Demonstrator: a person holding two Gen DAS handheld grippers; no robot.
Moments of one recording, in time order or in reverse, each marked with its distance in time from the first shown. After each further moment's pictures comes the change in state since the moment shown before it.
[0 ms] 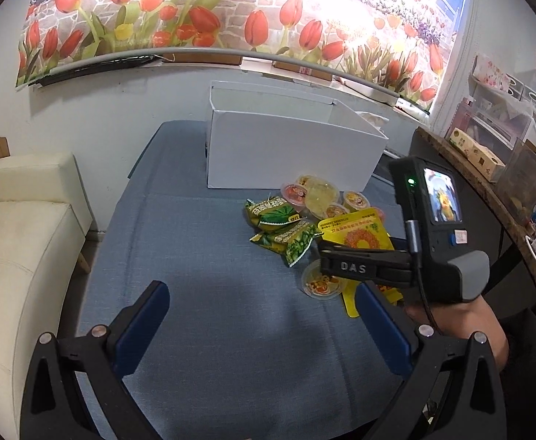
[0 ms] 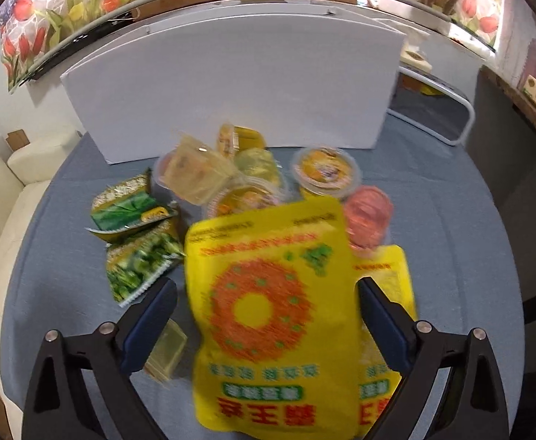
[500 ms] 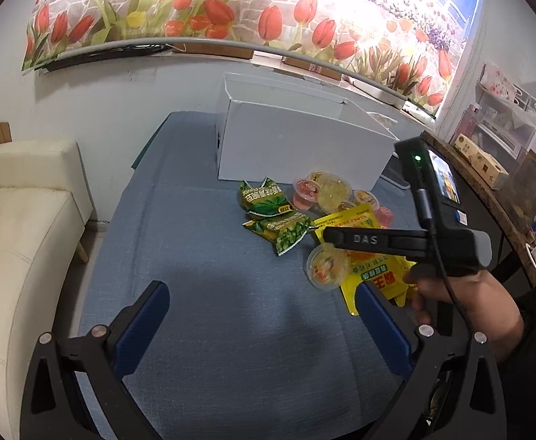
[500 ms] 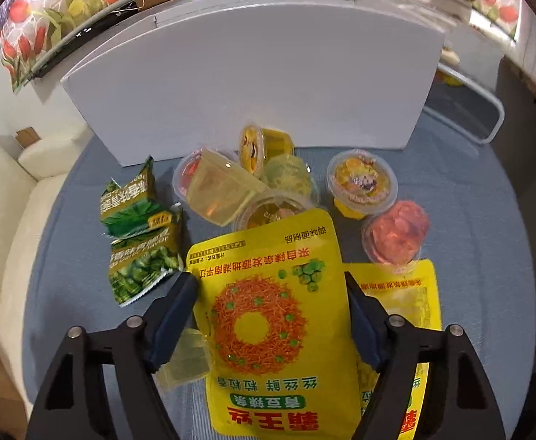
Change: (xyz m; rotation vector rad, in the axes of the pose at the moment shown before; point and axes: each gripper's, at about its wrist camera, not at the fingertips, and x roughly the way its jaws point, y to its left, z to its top) left arm 0.005 0.018 -0.005 -0.046 0.013 -0.014; right arm 0.013 -0.008 0.025 0.031 0.083 0.093
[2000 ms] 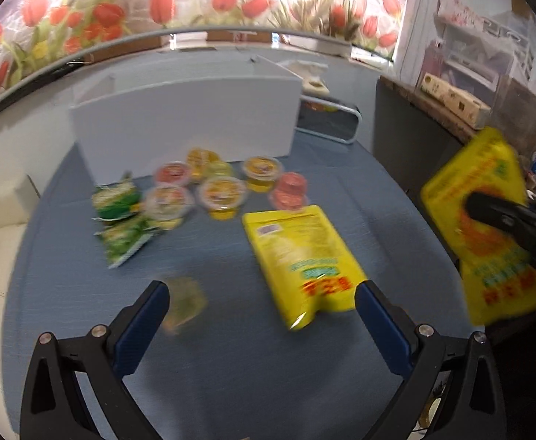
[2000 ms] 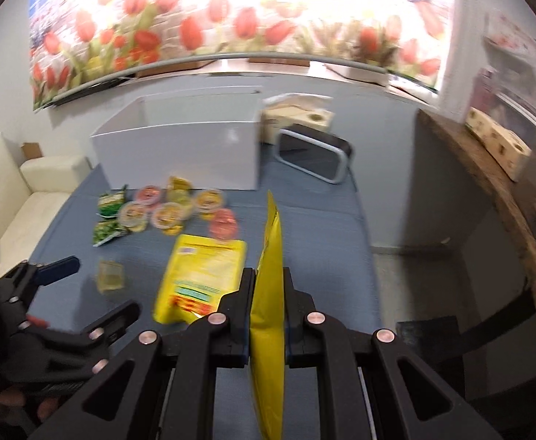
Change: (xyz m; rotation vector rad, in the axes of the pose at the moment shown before) left arm 0.080 -0.165 -0.008 0.190 0.078 0.003; right arm -0.186 -0.109 -0.095 -0.051 -0.273 -0.159
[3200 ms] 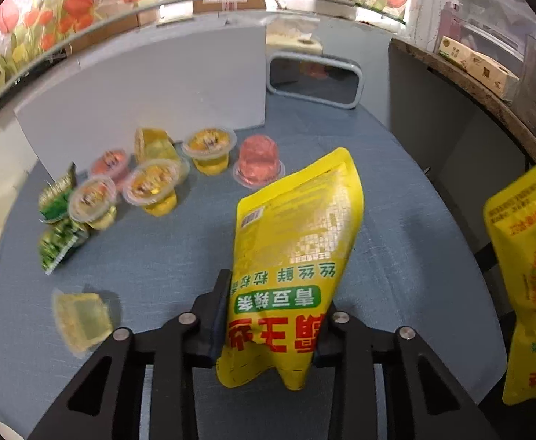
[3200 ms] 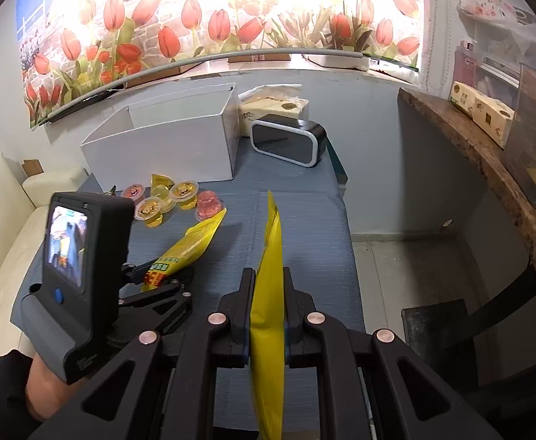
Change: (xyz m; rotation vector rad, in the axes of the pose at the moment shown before) left arm 0.054 -0.052 0.003 0.023 0.086 0.091; right arm 0.000 -0.032 -0.017 0.046 -0.002 0.052
